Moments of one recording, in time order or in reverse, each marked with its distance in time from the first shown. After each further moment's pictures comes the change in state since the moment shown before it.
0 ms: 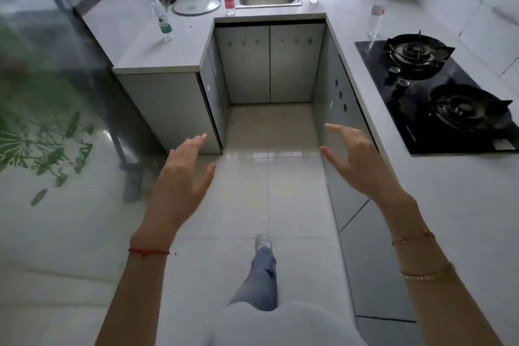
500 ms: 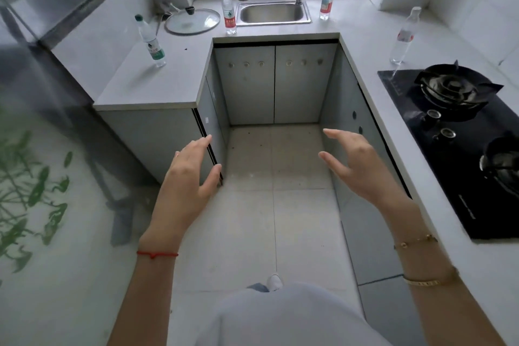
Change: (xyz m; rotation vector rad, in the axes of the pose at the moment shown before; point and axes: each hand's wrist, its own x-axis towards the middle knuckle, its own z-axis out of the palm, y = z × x) left_hand 0.265 -0.079 0.026 -0.040 0.023 -0.032; right_hand 0.264 0.032 0.048 -0.005 -0.011 0.020
